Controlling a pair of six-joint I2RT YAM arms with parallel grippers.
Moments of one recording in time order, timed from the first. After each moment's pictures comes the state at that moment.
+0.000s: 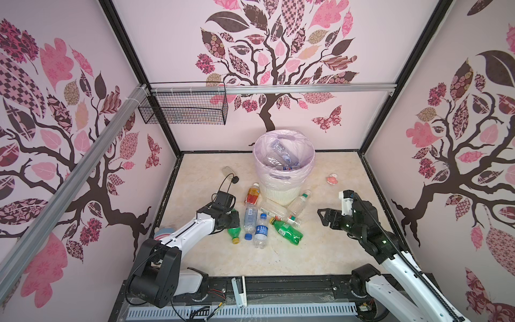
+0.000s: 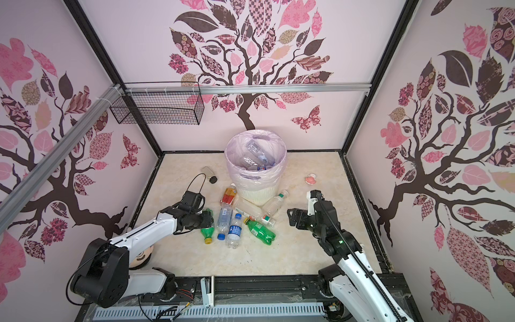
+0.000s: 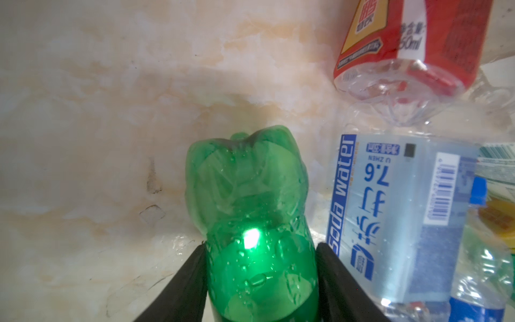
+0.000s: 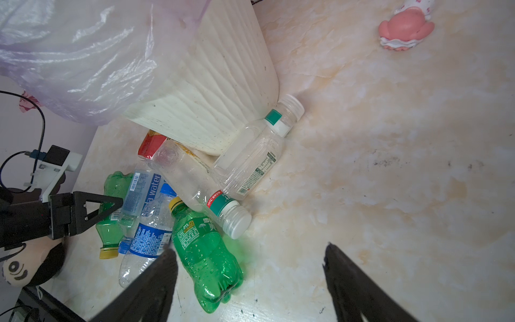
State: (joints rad) left arm -0.36 1.33 0.71 -0.54 0.02 -0.41; right arm 0.33 0.66 0.58 -0.51 -0.13 0.49
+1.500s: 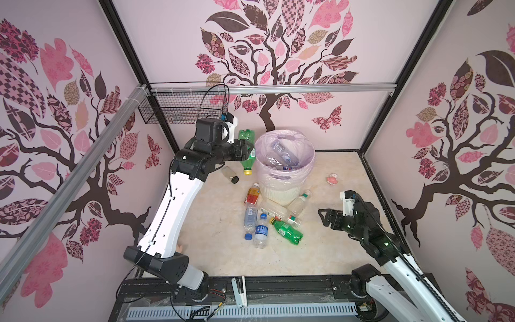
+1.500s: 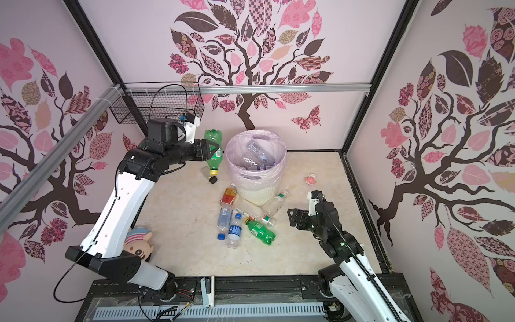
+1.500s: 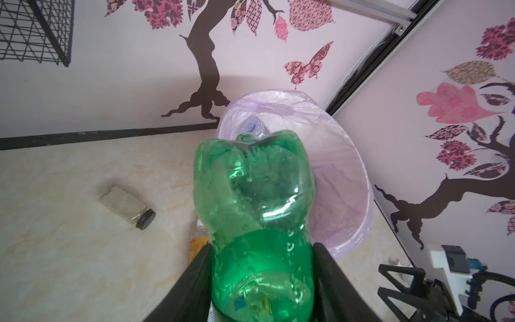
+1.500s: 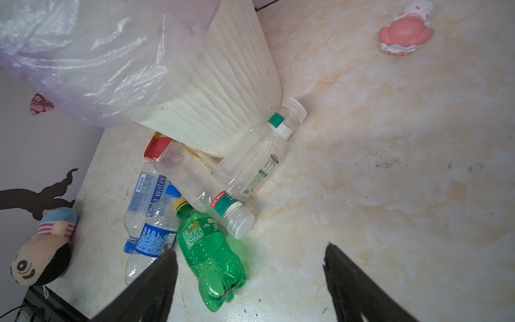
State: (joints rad) left arm -0.36 1.54 1.96 -0.90 0.23 -0.29; right arm 0.33 0.63 0.58 -0.52 -0.14 0.50
